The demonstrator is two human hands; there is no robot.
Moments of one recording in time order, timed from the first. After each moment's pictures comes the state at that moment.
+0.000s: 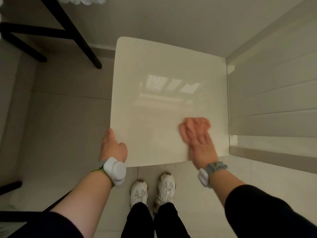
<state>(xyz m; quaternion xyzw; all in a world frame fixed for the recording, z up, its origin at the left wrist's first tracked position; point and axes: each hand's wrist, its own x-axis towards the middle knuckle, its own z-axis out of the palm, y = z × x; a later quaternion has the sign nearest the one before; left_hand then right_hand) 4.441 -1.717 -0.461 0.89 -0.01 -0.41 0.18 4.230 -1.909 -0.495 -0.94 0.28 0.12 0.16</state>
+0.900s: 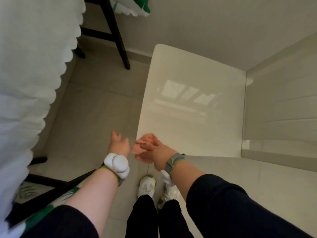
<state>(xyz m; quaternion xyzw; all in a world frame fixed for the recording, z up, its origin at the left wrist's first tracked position) 4.441 -1.650 -0.406 0.83 0.22 -0.39 0.33 4.347 -1.761 -0.425 -0.82 0.05 0.38 0.42</state>
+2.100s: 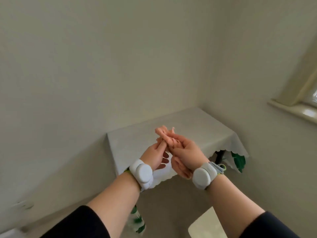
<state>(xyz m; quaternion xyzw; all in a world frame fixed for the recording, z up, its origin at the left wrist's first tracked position) 4.359 -1.506 0.071 0.74 0.15 -0.06 0.65 4.393 -1.643 0.082 -0.73 -0.16 0.18 0.64</state>
